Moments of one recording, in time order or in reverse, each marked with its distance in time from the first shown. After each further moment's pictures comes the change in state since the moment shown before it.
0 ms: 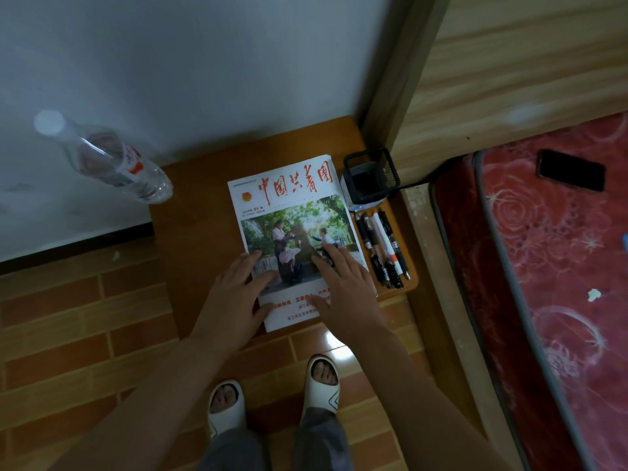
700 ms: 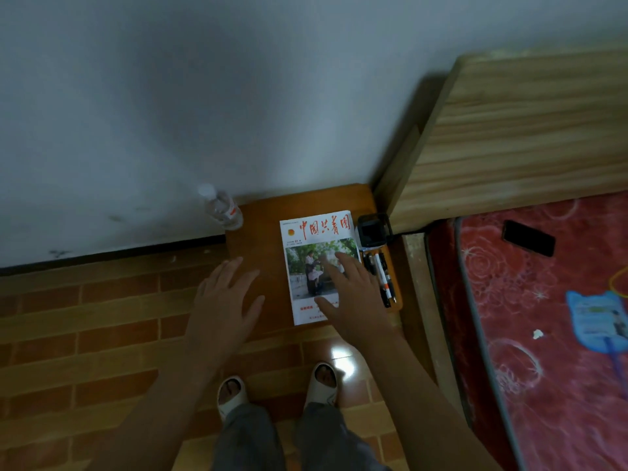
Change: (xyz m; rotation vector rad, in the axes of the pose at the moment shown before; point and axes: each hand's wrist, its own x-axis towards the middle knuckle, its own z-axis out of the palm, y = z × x) left_hand -0.125 0.059 -0.196 0.002 0.222 -0.235; right_hand -0.070 -0.112 -0.176 0.026 -0.002 -0.079
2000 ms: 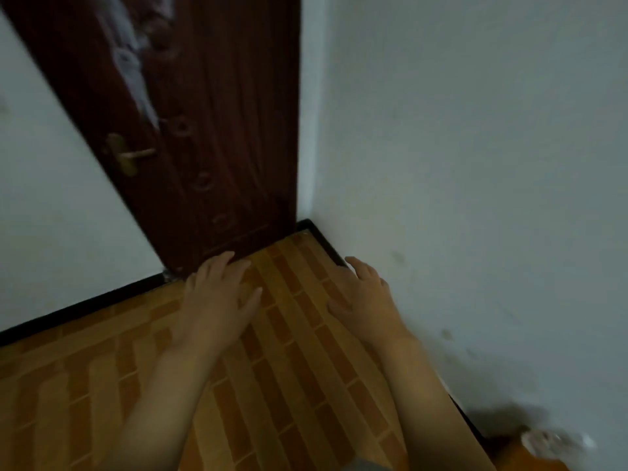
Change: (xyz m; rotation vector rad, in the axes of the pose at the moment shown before) left_hand -0.644 -0.334 -0.313 -0.035 0.748 -1.091; right_hand -0.270 -0.745 0.081 -0.294 -0.304 -1.064
